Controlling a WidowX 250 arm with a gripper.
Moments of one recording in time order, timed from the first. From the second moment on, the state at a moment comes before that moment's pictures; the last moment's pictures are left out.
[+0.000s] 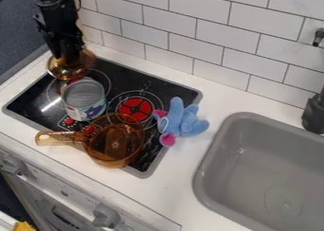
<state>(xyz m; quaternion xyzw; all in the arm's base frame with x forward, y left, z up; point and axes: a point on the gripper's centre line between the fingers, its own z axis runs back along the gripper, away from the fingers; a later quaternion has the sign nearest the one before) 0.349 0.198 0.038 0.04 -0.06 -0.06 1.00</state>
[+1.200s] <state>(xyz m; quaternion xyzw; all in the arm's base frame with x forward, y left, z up) 0.361 0.194 0.042 0.04 -0.06 -0.04 1.00</state>
